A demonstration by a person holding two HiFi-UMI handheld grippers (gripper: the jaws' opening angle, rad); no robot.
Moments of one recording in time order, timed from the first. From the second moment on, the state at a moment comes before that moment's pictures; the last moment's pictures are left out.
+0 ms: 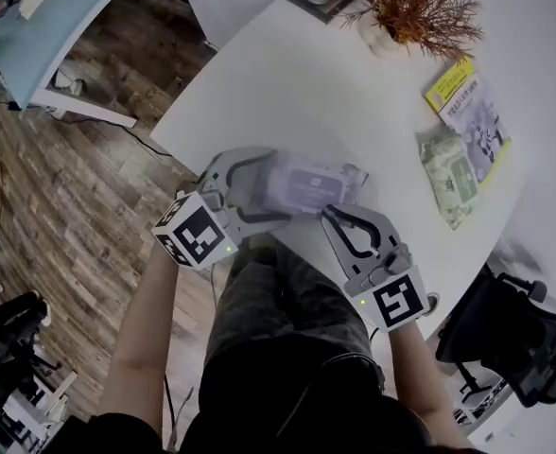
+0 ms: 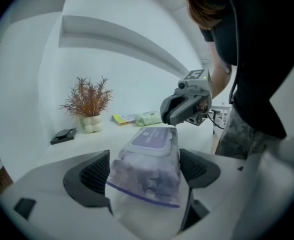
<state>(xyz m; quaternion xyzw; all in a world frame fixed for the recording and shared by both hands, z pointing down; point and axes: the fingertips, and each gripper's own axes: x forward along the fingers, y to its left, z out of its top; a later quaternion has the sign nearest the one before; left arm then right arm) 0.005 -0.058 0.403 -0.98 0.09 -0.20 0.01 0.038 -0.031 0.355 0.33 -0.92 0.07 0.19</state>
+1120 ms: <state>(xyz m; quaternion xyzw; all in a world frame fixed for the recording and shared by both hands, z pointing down) 0.013 -0.056 0.412 -0.98 0.05 -0.21 0.01 0.014 -0.025 0.387 0.20 -0.91 -0.14 0.34</state>
